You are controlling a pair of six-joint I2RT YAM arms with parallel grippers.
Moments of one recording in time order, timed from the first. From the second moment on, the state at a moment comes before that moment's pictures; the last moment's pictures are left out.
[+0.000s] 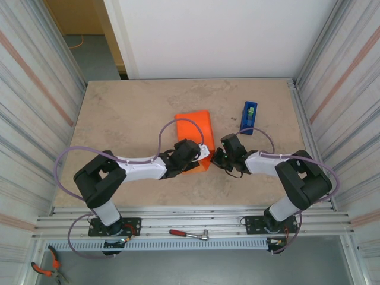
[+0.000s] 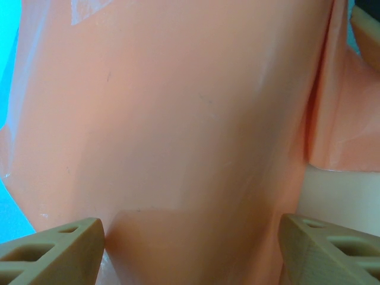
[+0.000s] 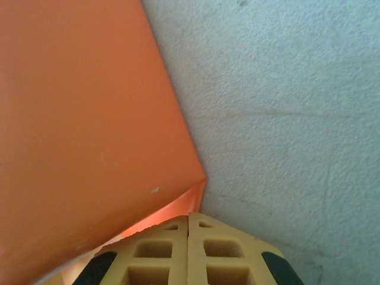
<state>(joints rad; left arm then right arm) -0.95 1.69 0.87 0.02 -0.43 0.45 0.57 1.54 0.61 0.02 -0.17 1.01</state>
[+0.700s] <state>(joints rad) -0.80 1.47 0.95 -0.13 -0.23 0.21 0.60 1.55 0.64 -0.01 -0.15 1.01</state>
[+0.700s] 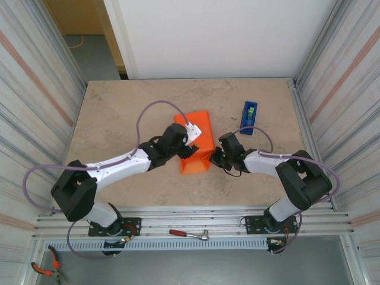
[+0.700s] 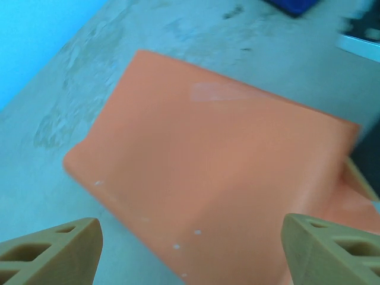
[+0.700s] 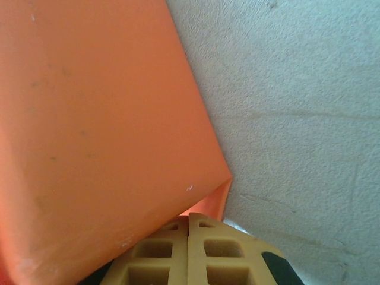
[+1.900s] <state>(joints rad) -0.67 1.63 0.98 -0.21 -0.03 0.01 0.73 1.68 0.76 -0.02 -0.12 1.04</state>
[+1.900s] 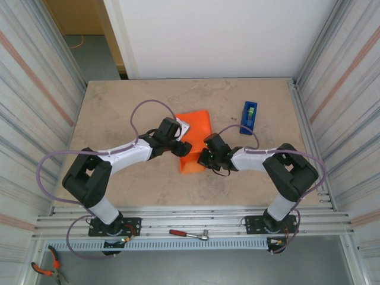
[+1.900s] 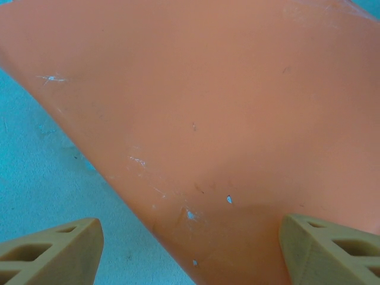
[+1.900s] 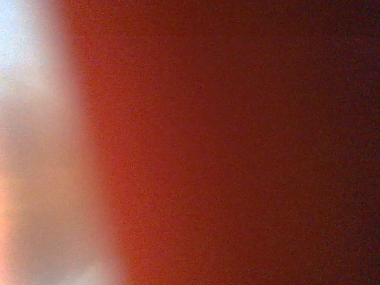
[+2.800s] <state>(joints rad) -0.69 1.41 0.93 -0.19 -0.09 -0.13 0.64 1.39 0.54 -0.04 -0.10 1.03</state>
